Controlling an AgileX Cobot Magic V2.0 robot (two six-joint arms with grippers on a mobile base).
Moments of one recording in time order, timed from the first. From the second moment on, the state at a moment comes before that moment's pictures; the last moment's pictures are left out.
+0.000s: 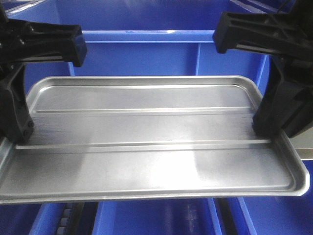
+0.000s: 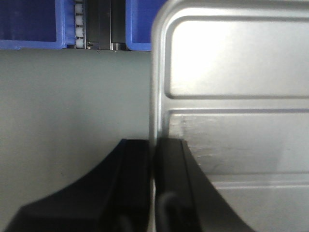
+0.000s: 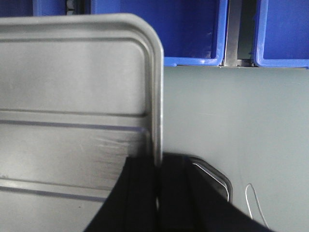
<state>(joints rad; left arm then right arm) -1.05 1.26 -0.92 0.37 1.00 -1.14 0.81 1.17 -0.81 -0.23 0.79 0.95</state>
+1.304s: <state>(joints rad) -1.05 1.26 -0.92 0.37 1.00 -1.12 0.81 1.17 -0.81 -0.23 0.79 0.95</state>
